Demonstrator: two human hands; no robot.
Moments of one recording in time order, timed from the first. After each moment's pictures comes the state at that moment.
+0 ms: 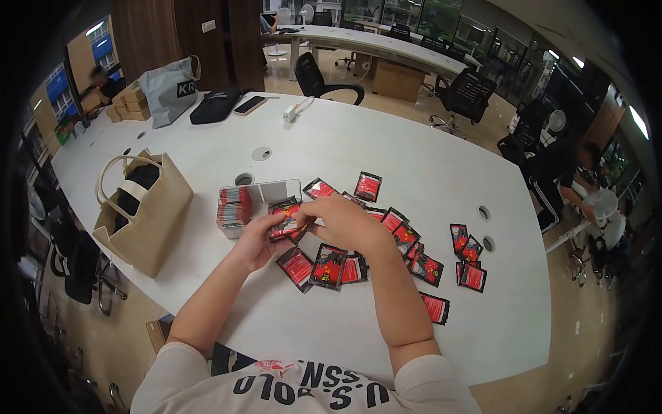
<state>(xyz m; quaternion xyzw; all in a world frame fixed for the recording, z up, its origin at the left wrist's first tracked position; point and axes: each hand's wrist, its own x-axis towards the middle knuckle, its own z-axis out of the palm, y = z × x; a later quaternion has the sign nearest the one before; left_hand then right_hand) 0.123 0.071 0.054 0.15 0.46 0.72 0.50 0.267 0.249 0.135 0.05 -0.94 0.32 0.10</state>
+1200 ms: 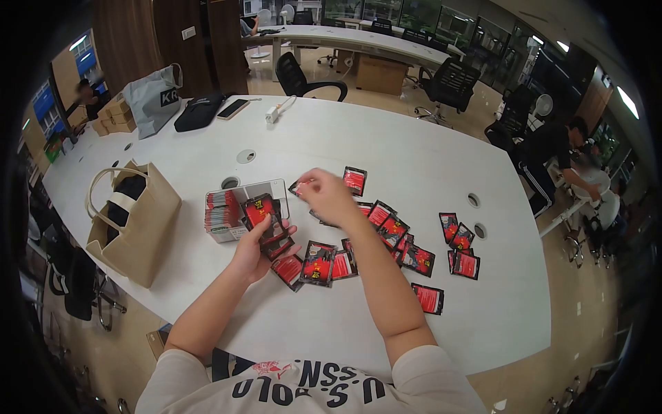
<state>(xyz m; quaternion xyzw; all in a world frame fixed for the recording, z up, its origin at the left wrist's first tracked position) 0.154 0.074 0.052 0.11 0.42 0.74 0.50 0.234 0.285 0.091 -0.20 -0.82 0.51 0.16</state>
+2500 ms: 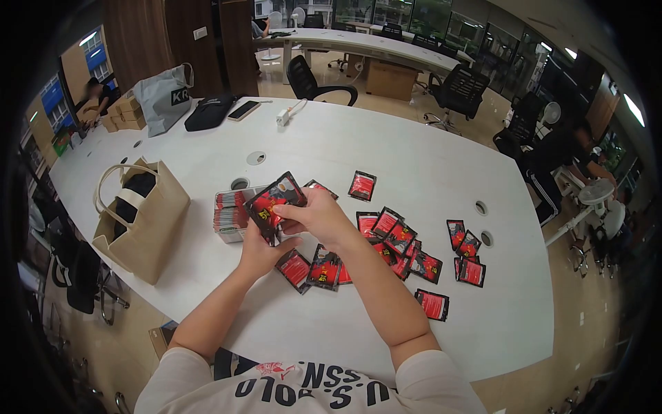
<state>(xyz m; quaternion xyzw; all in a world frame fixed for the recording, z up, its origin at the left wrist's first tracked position) 0.143 0.076 0.038 0.47 0.60 0.63 0.10 0.235 0.231 0.108 -0.11 -0.63 0.76 0.09</state>
